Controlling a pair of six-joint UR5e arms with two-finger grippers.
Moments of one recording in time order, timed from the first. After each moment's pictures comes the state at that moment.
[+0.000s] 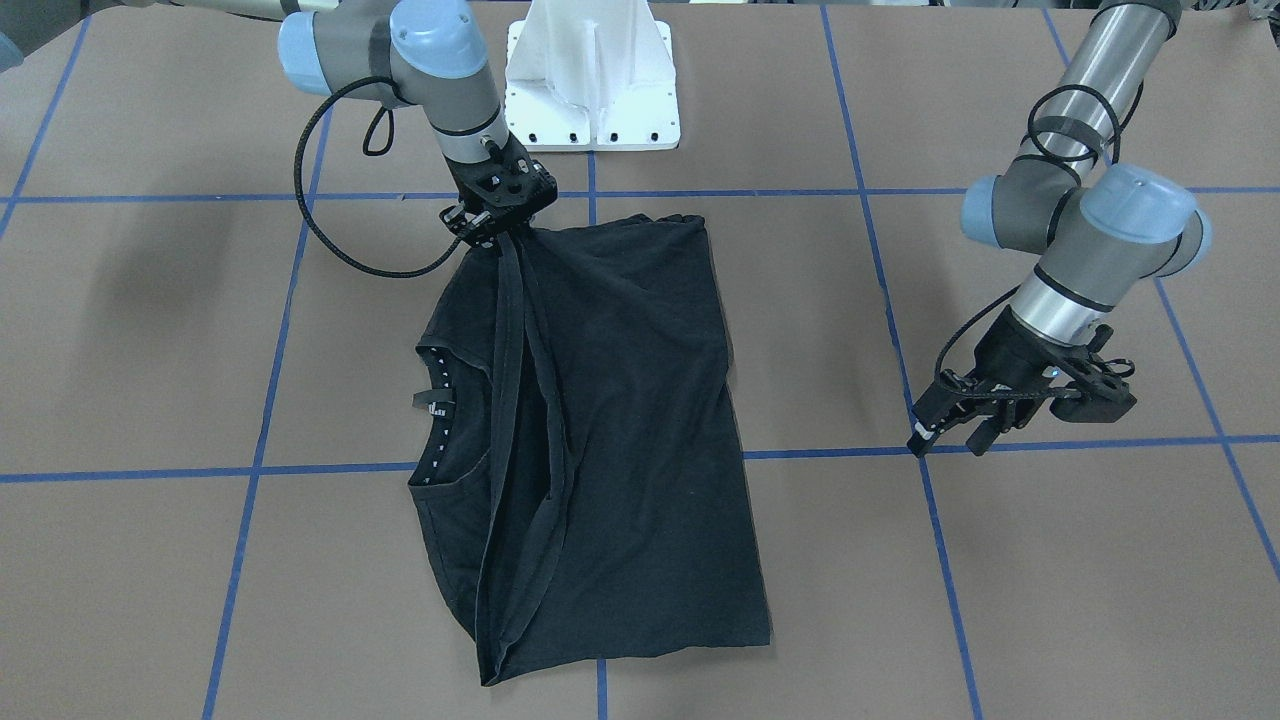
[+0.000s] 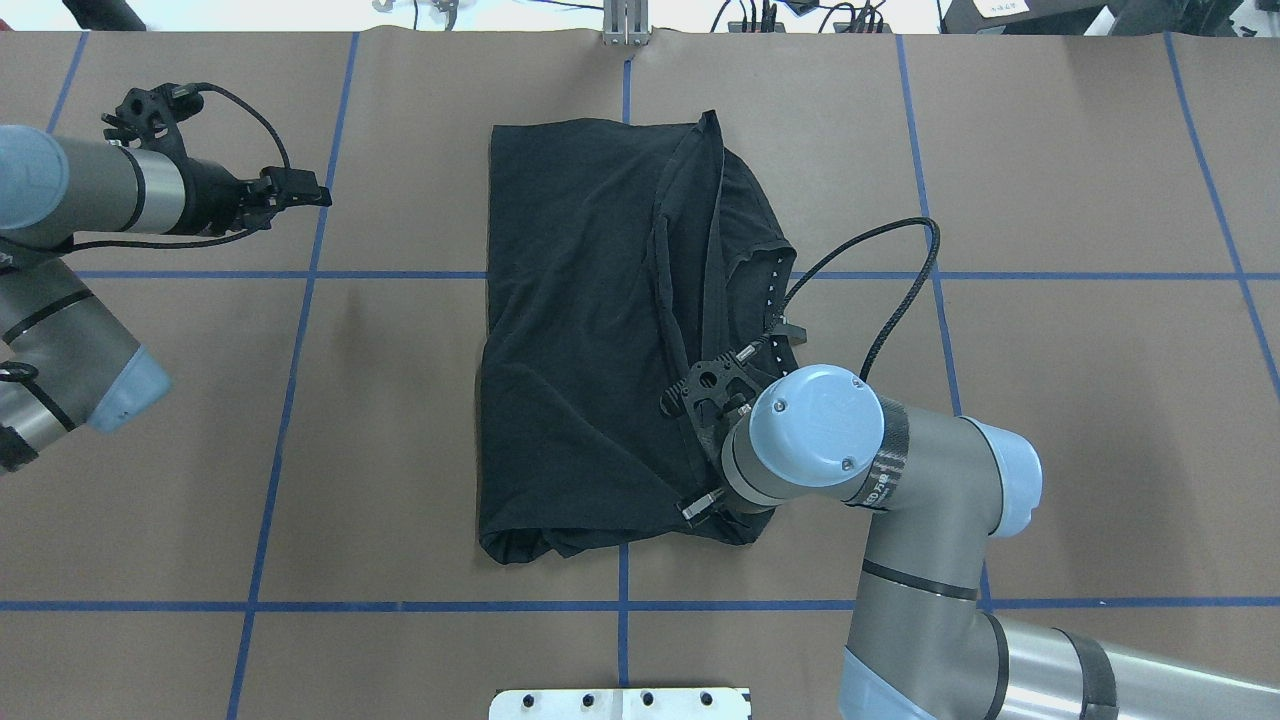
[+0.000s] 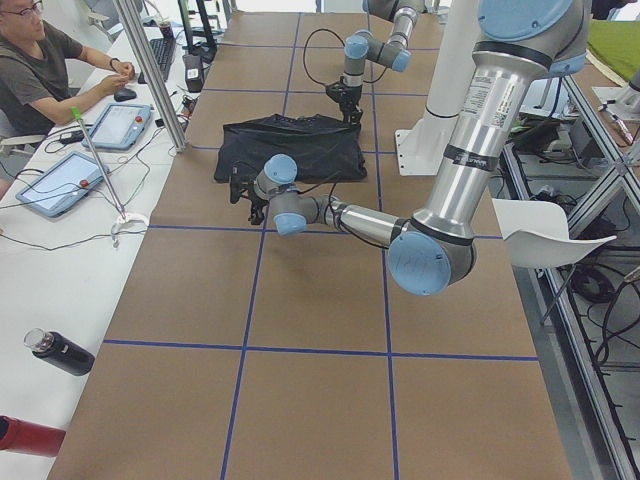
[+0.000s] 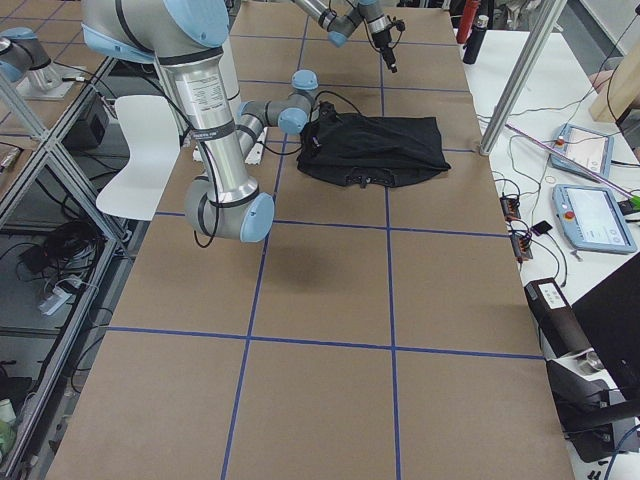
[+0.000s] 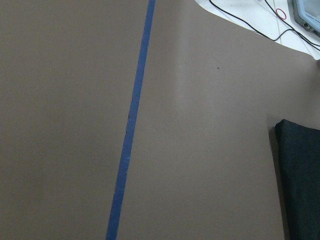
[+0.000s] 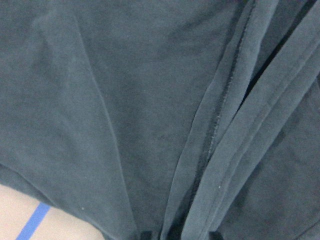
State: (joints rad) left arm -0.91 -1.89 -1.41 -2.57 -1.93 -1.32; right arm 0.35 -1.09 1.85 -1.49 1.80 0.75
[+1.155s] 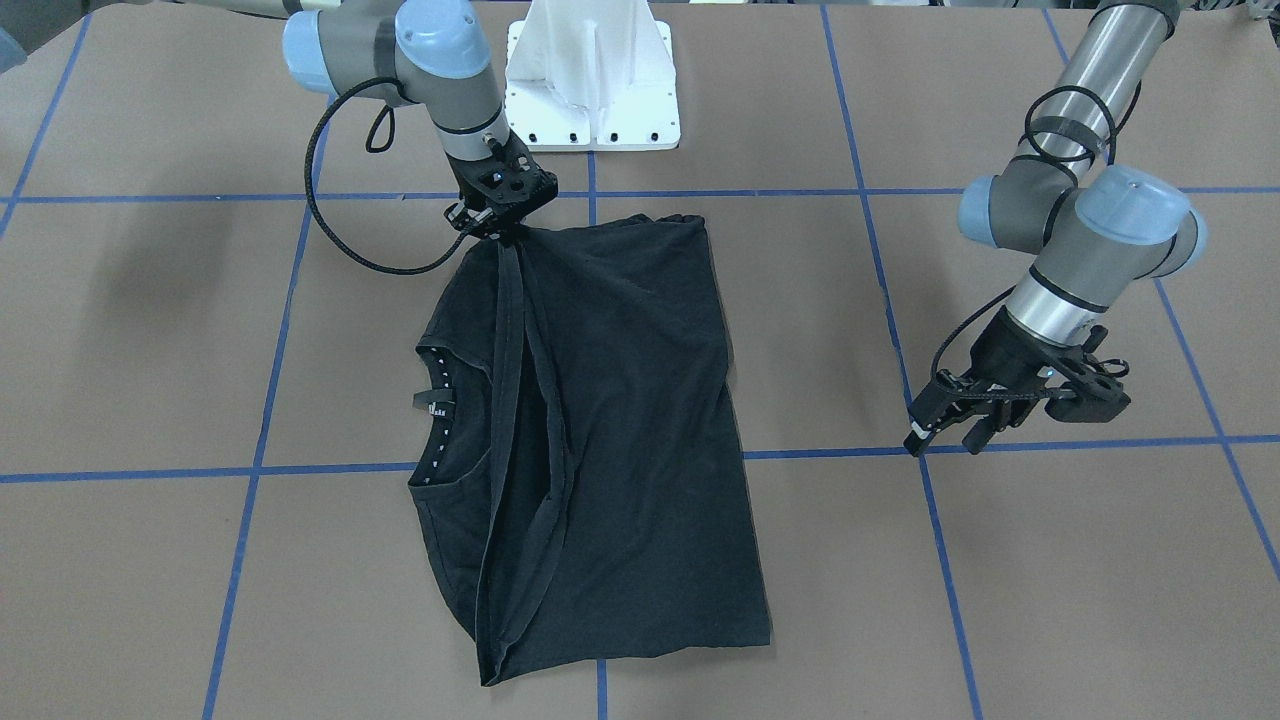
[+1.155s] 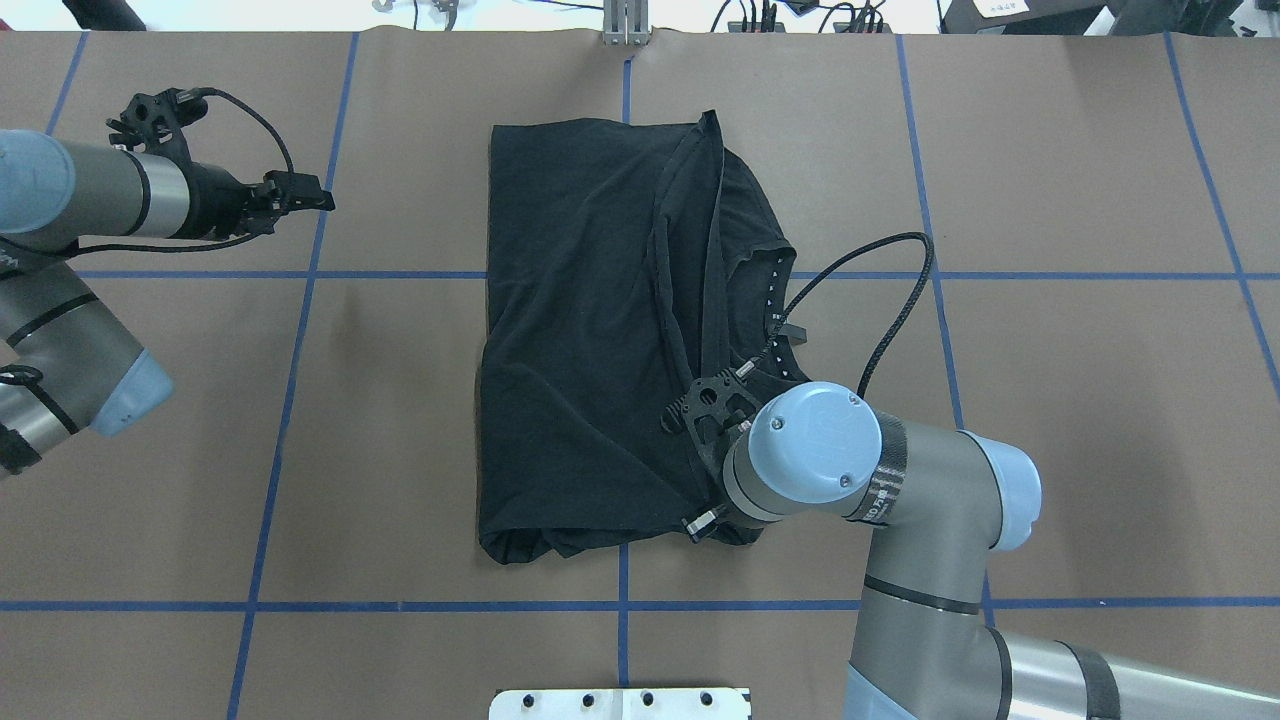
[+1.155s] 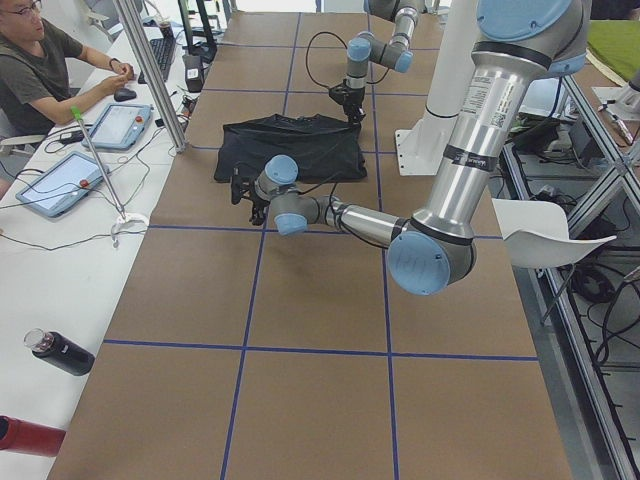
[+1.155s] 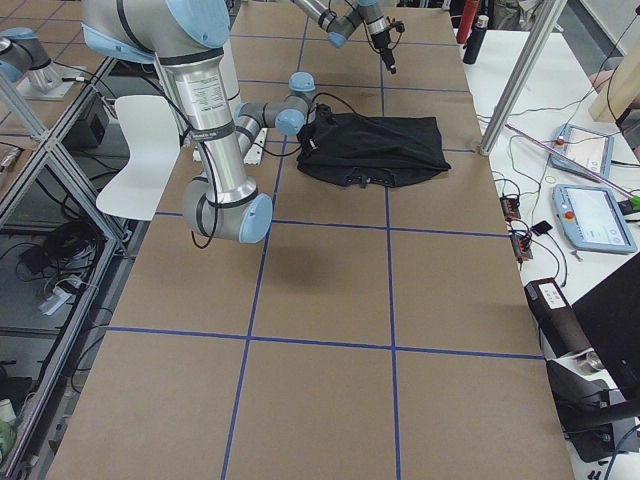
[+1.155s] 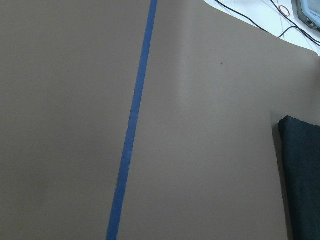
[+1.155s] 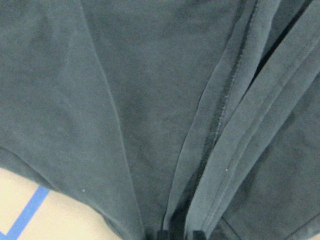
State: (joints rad) left arm -0.90 -1.90 -1.41 -2.57 -1.93 -1.33; right arm 0.33 -1.11 1.86 -1.49 1.80 0.76
